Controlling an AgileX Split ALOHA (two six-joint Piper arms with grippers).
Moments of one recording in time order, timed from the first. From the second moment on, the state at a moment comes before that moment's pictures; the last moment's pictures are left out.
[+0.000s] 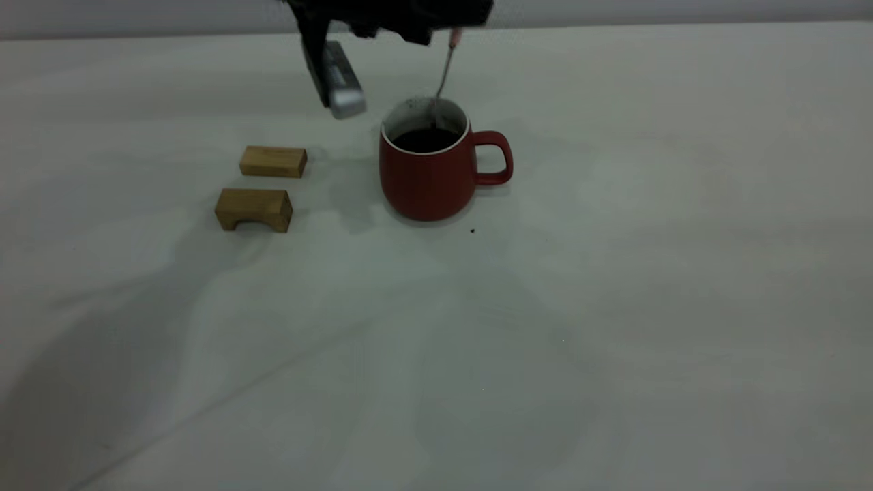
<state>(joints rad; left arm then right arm) -0.30 2.42 -1.53 -1.73 0.67 -0.87 0.10 0.02 -0.47 -0.06 1.13 0.04</state>
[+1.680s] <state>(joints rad) -0.25 2.51 -1.60 -1.61 0.71 -1.03 0.10 0.02 -0.47 -0.06 1.13 0.04</state>
